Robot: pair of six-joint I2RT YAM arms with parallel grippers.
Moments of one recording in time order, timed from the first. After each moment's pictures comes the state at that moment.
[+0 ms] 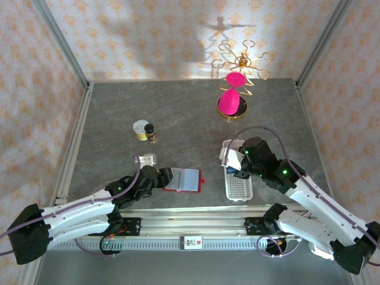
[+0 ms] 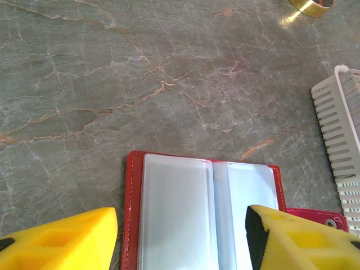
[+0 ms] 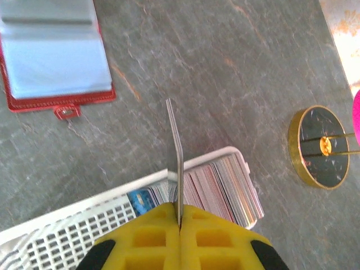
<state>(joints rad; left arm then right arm) -0.86 0.86 0.31 -0.15 -0.32 -0.91 0.70 0.83 0.81 -0.78 0.04 -0.71</state>
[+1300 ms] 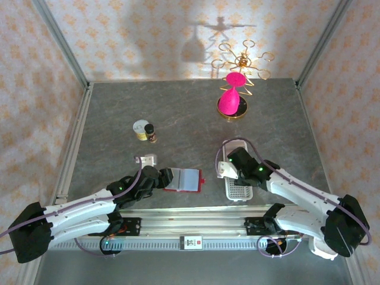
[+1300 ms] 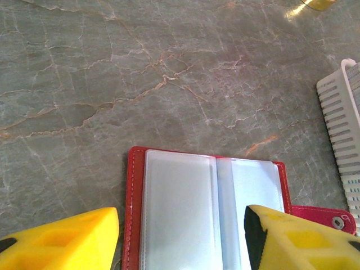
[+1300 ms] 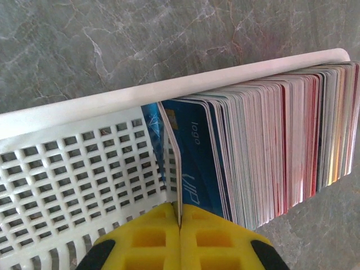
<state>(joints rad) -0.86 0.88 0.30 -0.13 -0.31 -0.91 0.71 1.05 0.61 -0.68 0.27 -0.81</state>
